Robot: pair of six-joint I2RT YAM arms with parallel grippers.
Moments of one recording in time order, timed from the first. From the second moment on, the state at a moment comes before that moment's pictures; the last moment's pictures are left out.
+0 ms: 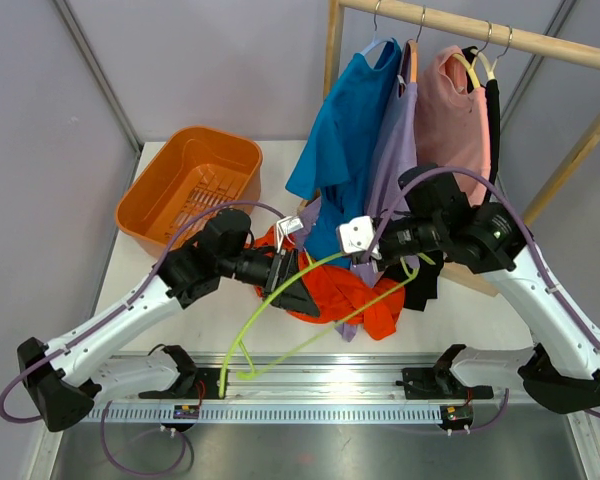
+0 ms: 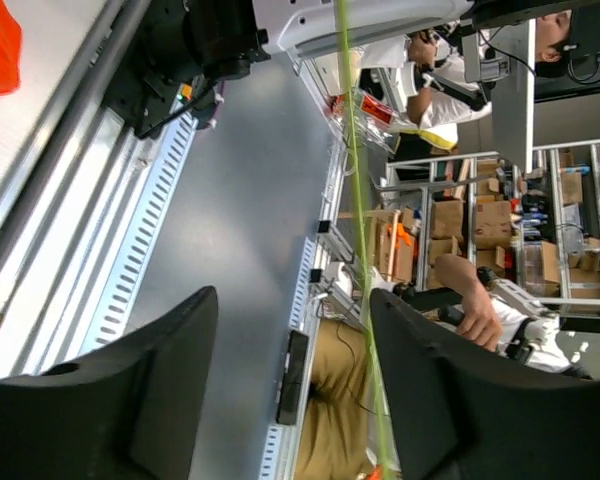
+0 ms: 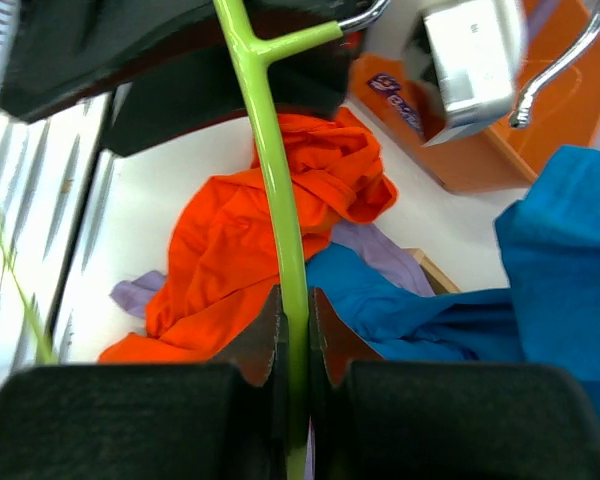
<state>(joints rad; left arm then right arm) -0.81 1.05 0.99 -0.40 0.91 -0.81 0.77 1.23 1.67 -1.11 -0.55 -0.96</state>
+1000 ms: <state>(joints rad) -0.56 0.85 1.02 -0.61 0.86 -0.74 0.70 1.05 1.41 -1.26 -0.67 -1.00</state>
